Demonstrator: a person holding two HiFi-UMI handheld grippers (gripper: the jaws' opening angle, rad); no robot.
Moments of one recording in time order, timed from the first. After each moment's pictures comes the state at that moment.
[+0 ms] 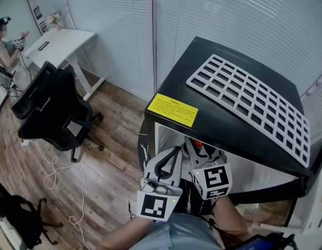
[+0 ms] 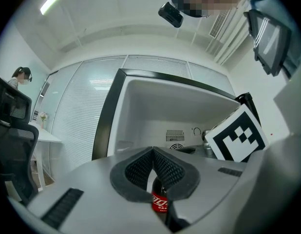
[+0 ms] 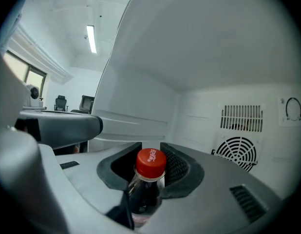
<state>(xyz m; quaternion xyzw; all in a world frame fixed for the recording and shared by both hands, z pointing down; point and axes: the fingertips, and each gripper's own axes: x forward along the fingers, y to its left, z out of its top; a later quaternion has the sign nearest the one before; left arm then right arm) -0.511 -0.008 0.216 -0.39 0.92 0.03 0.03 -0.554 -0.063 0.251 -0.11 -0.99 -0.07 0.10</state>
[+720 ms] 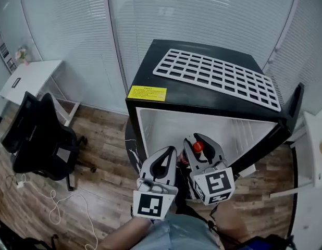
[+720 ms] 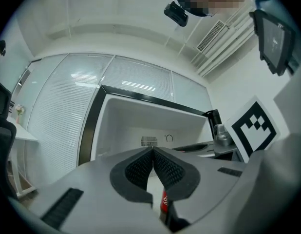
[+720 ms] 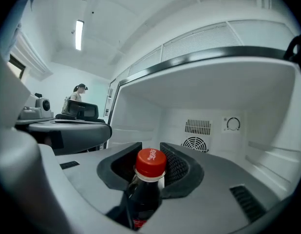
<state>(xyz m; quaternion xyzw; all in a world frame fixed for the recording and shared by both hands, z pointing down) -0.444 0.000 0.194 -0.51 0.86 0.04 0.04 -0.447 -0.063 0.217 0.02 -0.99 -0.05 0.08</state>
